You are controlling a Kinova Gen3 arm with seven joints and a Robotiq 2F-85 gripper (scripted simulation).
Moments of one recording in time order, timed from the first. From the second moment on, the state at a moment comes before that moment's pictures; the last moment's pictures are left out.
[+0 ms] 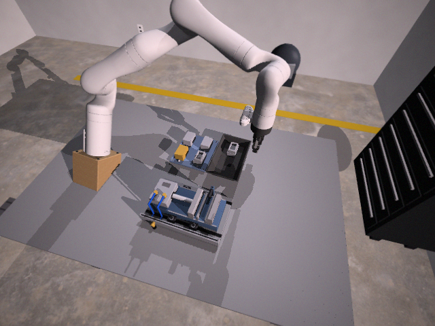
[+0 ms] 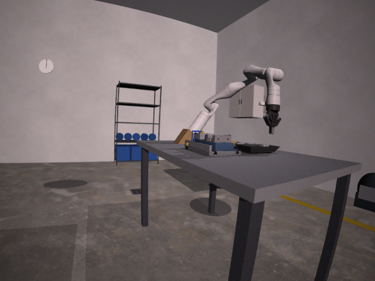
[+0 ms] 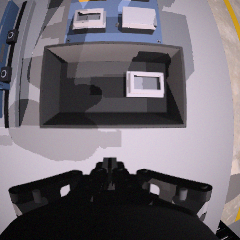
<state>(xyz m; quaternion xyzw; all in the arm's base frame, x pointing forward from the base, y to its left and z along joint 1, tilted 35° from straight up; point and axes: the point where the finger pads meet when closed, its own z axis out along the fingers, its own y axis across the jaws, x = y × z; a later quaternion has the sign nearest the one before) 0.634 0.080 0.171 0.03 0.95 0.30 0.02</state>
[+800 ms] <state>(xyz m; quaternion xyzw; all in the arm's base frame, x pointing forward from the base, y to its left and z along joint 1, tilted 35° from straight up) 0.631 0.070 0.186 0.03 0.95 0.30 0.02</state>
